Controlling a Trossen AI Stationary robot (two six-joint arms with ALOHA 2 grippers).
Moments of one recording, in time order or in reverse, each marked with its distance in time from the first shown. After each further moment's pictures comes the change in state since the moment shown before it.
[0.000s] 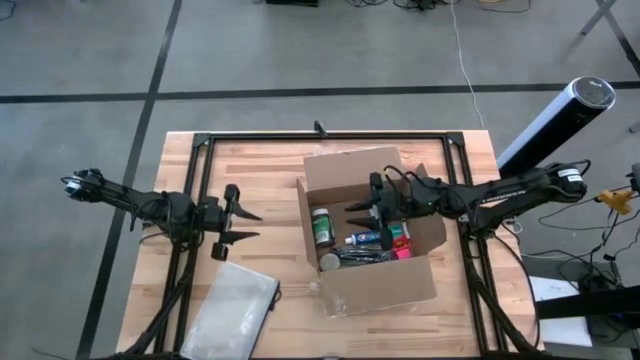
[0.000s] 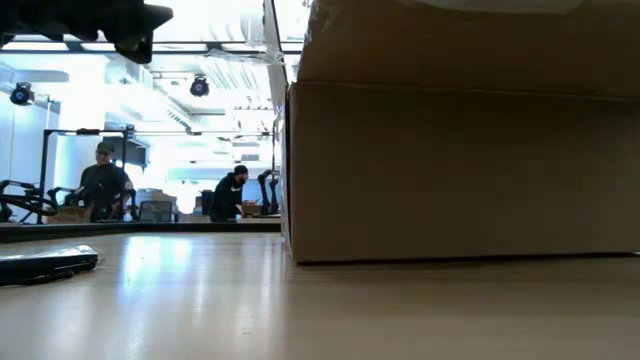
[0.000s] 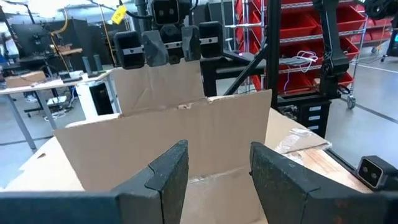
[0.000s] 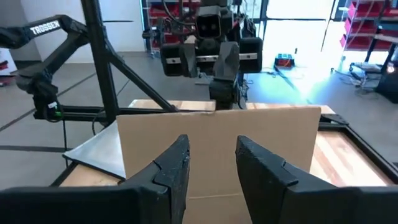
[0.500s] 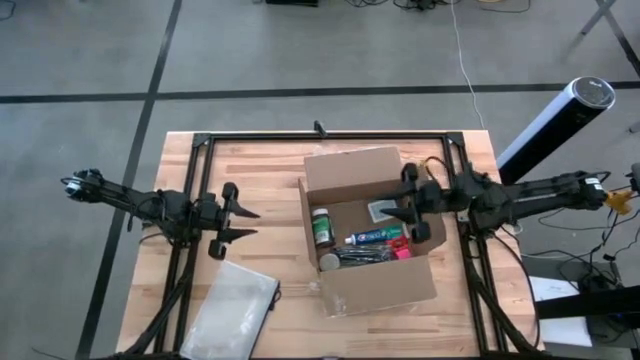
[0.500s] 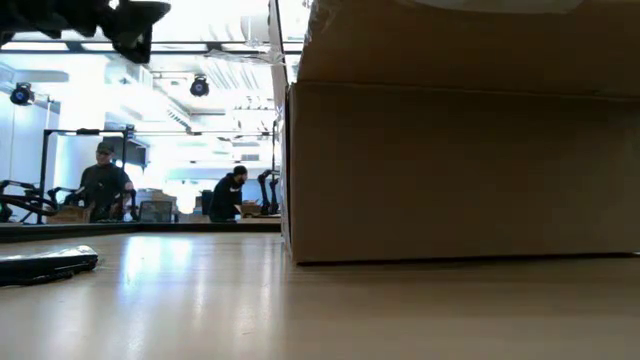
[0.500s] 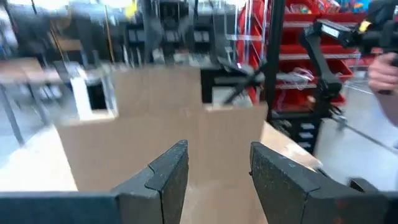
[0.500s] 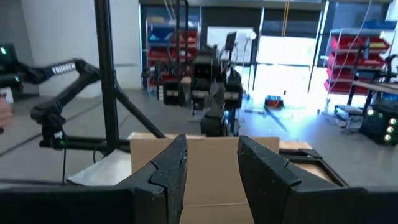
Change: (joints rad) left arm 0.004 -0.014 0.001 -0.005 0.010 -0.116; right arm -0.020 -0.421 -0.218 0.000 0.002 -0.005
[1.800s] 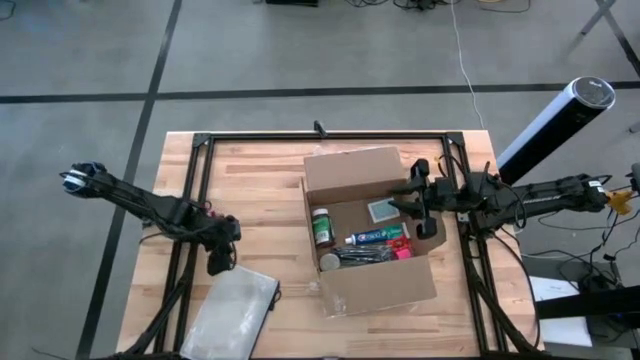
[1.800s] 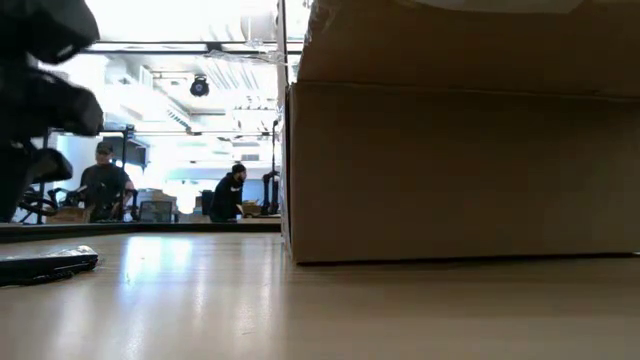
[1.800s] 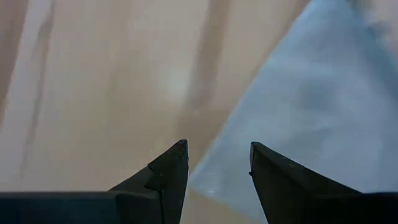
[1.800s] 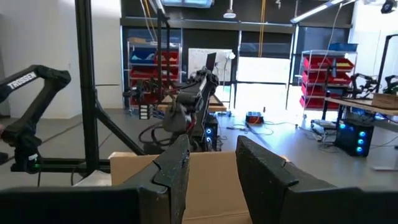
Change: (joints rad) left arm -0.001 0.372 0.072 -0.894 0.334 -0.629; right arm 0.000 -0.016 -0.030 0.067 0.086 -0.010
